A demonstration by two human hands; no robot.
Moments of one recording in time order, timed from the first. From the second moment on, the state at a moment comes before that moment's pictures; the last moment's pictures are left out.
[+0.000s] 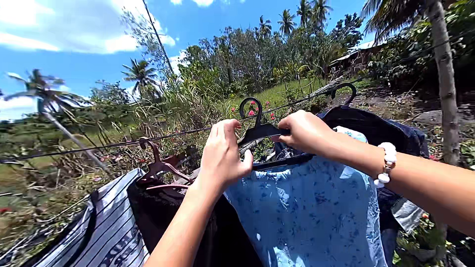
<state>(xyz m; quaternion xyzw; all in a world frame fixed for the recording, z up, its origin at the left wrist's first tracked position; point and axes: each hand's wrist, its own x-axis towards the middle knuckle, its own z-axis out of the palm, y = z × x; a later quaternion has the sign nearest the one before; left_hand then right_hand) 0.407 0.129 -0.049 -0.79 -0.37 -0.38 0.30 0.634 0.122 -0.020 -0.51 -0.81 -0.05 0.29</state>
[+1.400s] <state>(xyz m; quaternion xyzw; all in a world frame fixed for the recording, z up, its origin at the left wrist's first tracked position) 0.624 0.135 0.014 -0.88 -0.39 -0.25 0.01 0.986 0.104 0.025 -0.67 -0.60 -0.34 0.27</state>
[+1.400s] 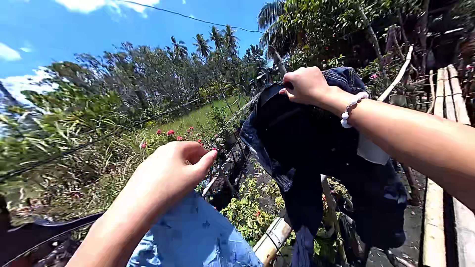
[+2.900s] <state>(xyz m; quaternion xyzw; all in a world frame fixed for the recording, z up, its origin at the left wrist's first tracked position) 0.734 0.208 -0.024 -0.48 -0.33 -0.75 -0.31 0.896 0.135 -0.009 -0.42 -0.69 -0.43 0.41</state>
